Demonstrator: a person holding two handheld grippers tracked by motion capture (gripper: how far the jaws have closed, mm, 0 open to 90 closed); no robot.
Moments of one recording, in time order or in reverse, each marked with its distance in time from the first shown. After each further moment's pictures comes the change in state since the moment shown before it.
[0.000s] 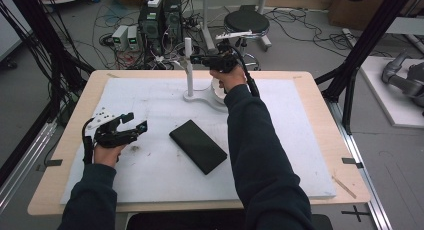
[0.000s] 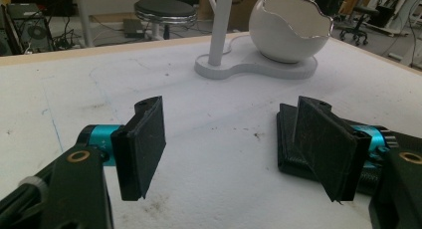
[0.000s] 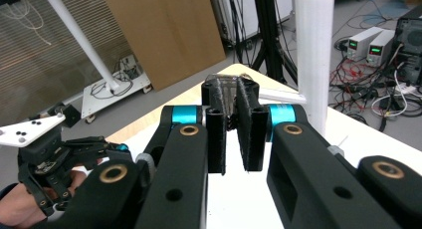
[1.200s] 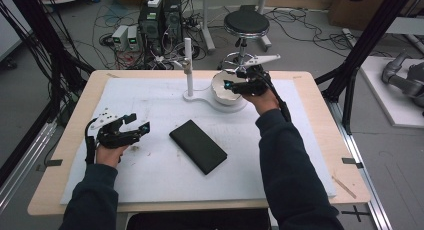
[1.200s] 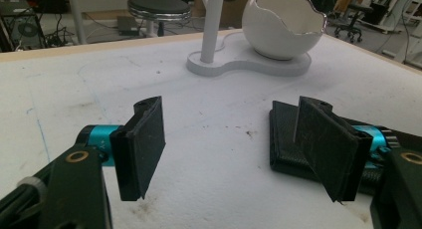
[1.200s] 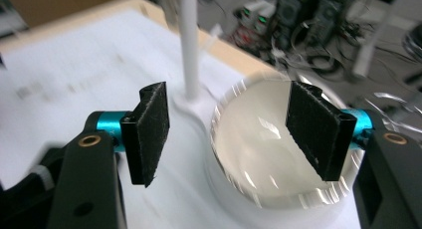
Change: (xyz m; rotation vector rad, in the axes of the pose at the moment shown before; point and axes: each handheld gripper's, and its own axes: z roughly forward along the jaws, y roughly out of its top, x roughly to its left) left arm -0.005 -0.001 0.005 0.014 -0.024 -0.004; right arm -0.004 -0.067 -0.083 0.141 -0.403 -0.162
